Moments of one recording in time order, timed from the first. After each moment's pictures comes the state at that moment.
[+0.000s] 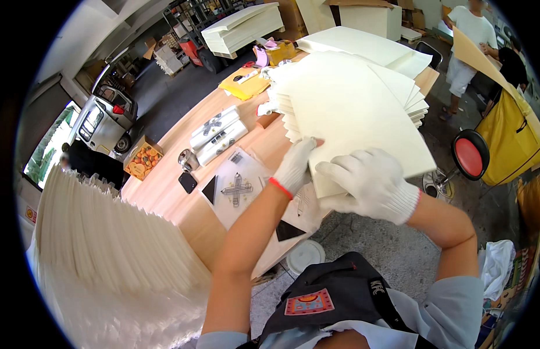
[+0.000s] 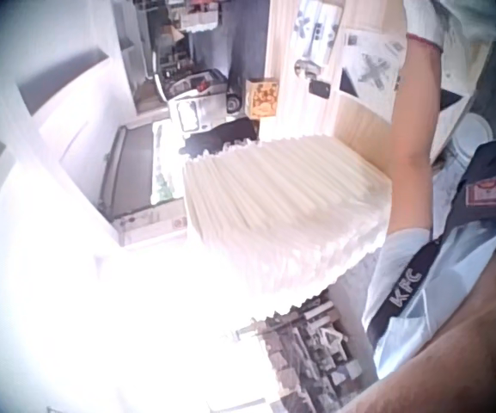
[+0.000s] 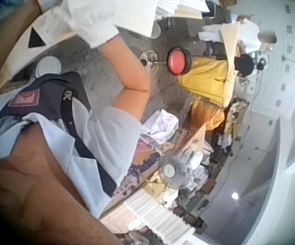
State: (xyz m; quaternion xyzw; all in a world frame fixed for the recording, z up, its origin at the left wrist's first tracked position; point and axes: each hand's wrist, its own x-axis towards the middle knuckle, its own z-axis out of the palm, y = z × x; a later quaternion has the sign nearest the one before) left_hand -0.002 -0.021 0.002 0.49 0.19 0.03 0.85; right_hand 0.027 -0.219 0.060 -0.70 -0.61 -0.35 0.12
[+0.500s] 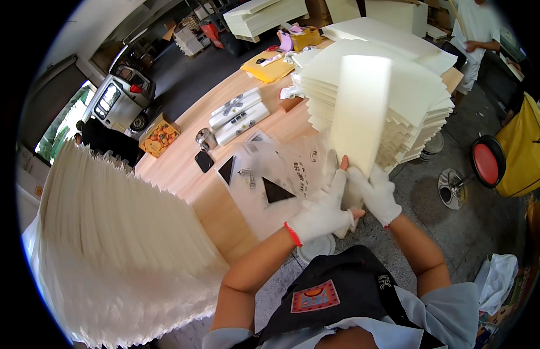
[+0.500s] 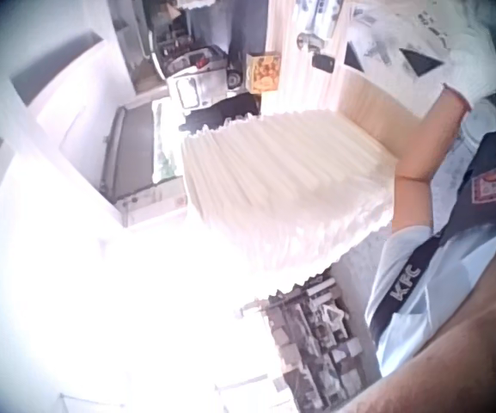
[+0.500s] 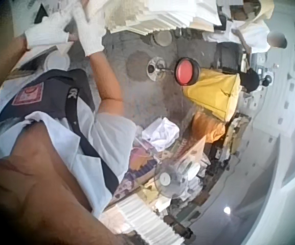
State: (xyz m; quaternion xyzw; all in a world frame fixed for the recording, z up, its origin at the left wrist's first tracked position) left_hand -0.106 -0.061 -0.022 0.92 0.07 0.12 0.37; right_hand -0.009 -0.186 -0.034 -0.79 -0.30 0.10 0.52
